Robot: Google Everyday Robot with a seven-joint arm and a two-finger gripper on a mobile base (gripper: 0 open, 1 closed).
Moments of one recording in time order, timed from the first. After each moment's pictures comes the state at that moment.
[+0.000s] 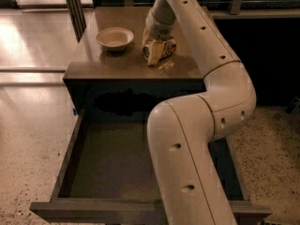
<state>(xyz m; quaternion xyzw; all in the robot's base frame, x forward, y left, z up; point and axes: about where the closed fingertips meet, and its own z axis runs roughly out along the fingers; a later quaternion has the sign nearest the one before) 0.805 -0.009 0.831 -0.78 0.58 0.02 0.22</state>
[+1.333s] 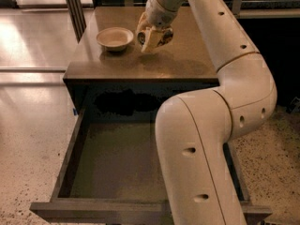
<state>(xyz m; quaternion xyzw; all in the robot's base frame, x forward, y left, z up) 0.778 0.005 0.890 -0.79 0.55 0.05 0.28</state>
